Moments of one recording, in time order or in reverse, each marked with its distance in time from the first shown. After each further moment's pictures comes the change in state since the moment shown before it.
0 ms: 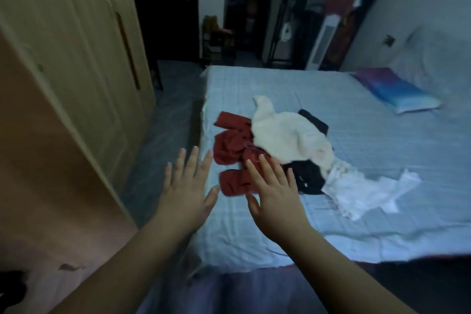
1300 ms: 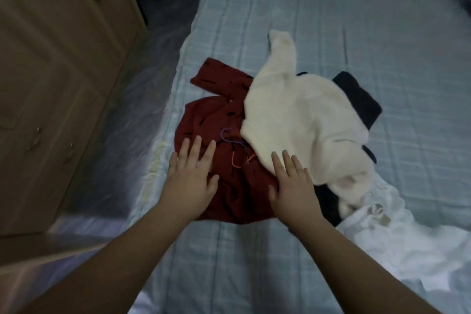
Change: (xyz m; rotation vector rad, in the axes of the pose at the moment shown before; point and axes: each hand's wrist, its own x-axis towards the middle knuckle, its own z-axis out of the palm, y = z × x) left_hand 0.349 0.068 0.324 -0.015 -0.285 -0.191; right_hand 0.288 0.359 0.254 0.079 -0.393 0.083
